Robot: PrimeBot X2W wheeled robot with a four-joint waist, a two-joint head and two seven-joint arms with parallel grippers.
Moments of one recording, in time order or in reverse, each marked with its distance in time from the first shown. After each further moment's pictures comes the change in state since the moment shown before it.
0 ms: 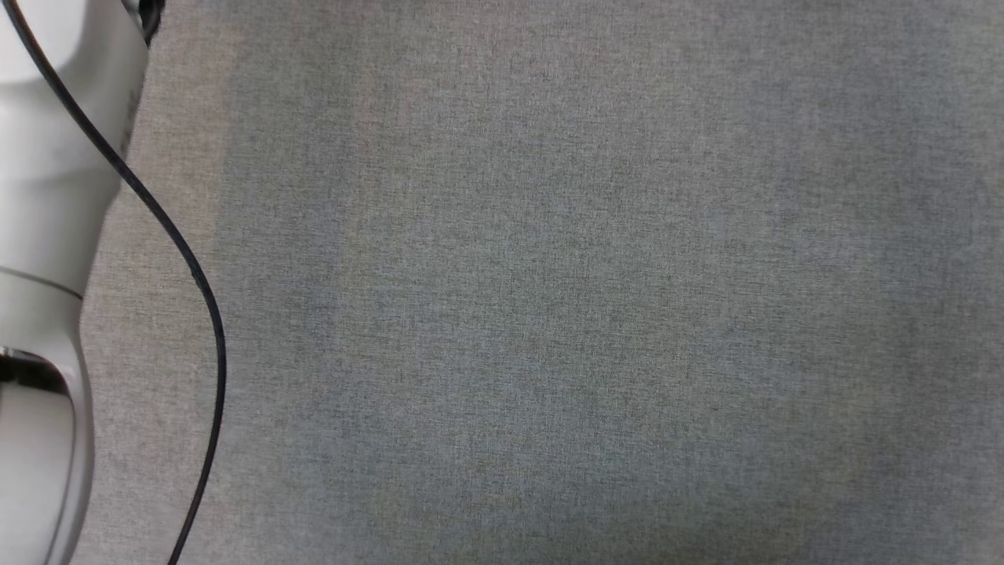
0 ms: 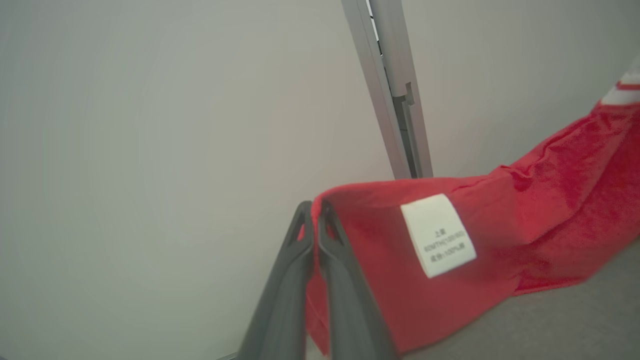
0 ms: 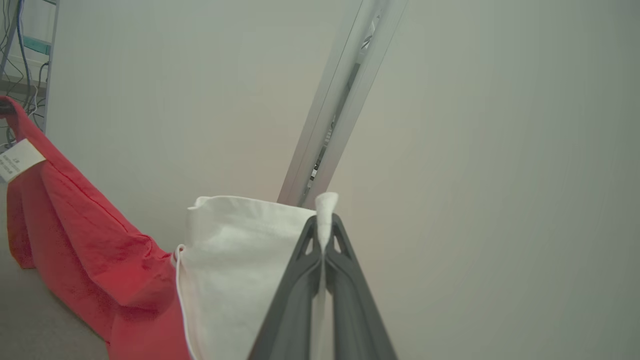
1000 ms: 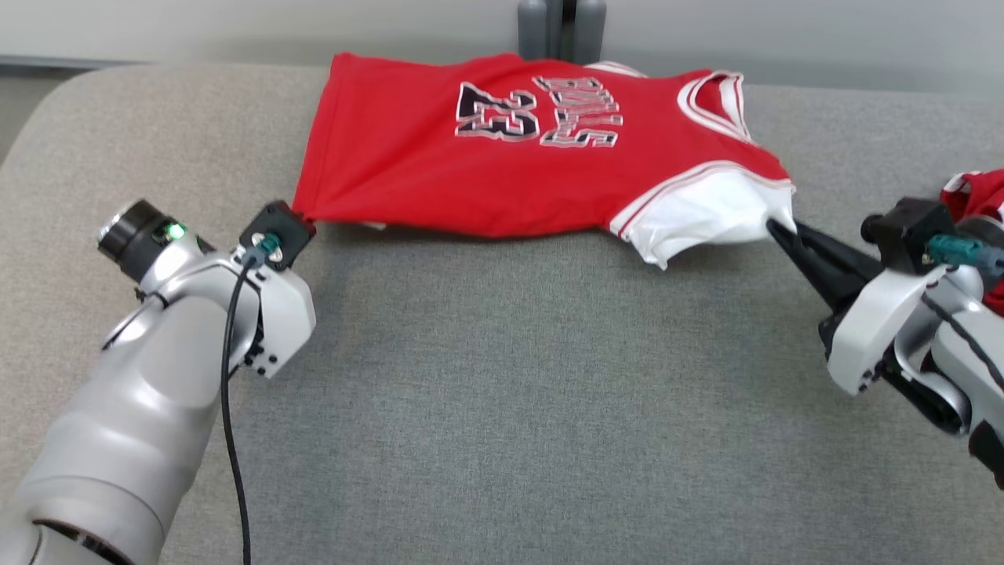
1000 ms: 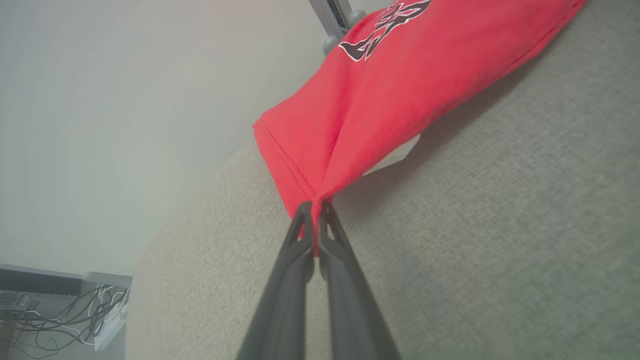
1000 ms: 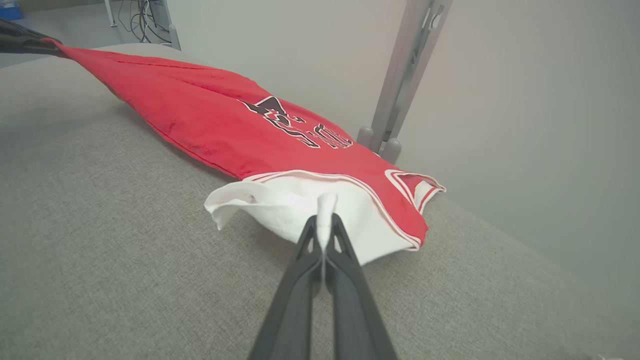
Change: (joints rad) left arm 0.503 -0.007 -0.243 0.263 0.135 -0.140 0.000; right arm 0.540 -0.174 0.591 -0.012 0.578 0.000 0.000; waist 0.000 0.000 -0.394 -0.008
